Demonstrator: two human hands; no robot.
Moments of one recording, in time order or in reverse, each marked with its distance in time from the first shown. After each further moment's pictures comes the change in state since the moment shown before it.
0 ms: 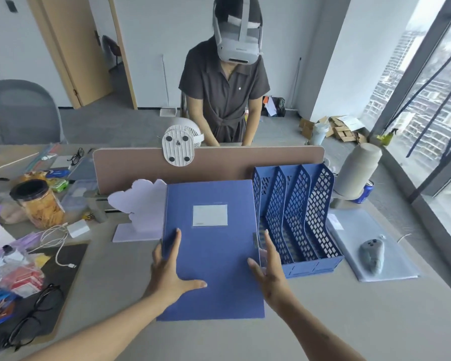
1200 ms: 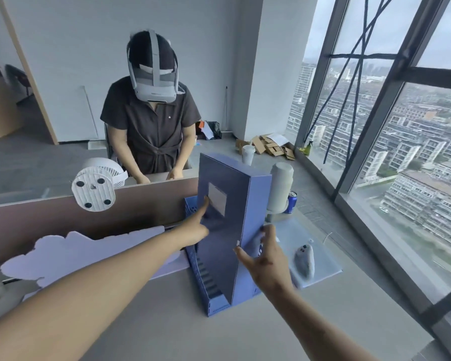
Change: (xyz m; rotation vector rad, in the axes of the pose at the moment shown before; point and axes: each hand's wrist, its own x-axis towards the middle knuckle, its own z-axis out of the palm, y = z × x) left_hand 0.148 0.229 0.080 0.013 -0.556 0.116; right_hand 0.013 -0.089 -0.133 -0.403 0.488 -0.022
